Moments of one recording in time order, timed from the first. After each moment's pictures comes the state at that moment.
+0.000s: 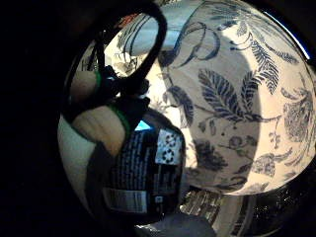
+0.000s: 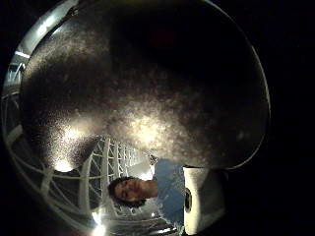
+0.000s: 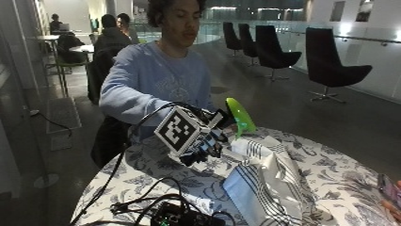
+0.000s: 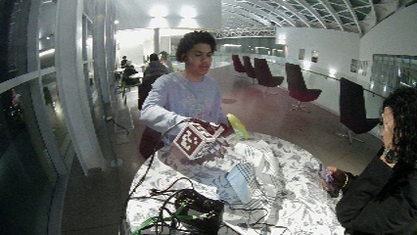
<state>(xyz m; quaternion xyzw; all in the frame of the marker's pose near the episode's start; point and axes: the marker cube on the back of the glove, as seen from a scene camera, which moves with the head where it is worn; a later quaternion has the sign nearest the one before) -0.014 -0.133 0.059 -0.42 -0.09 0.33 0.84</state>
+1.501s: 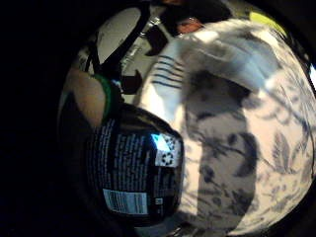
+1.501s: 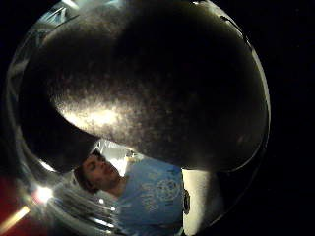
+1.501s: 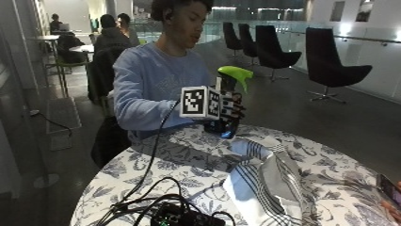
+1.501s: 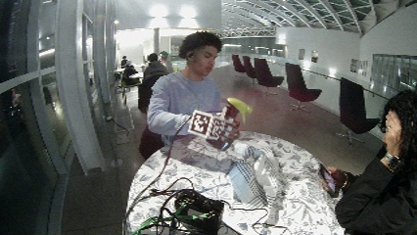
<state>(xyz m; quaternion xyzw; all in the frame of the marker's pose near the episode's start) -0.133 -0.100 0.118 -0.29 -0.21 0.06 0.93</state>
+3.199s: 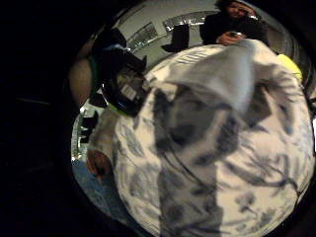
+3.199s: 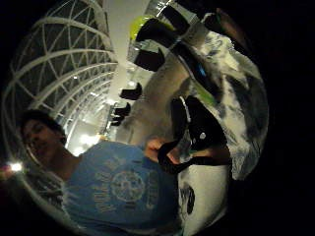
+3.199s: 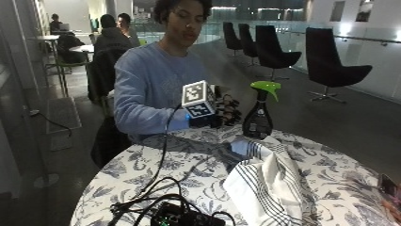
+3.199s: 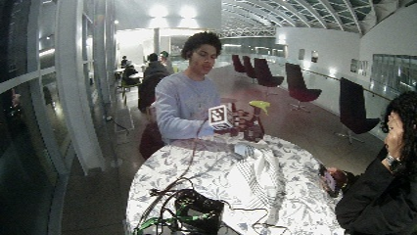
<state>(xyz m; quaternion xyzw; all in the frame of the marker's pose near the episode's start) -0.158 0.000 0.148 -0.28 -0.05 -0.12 0.95</state>
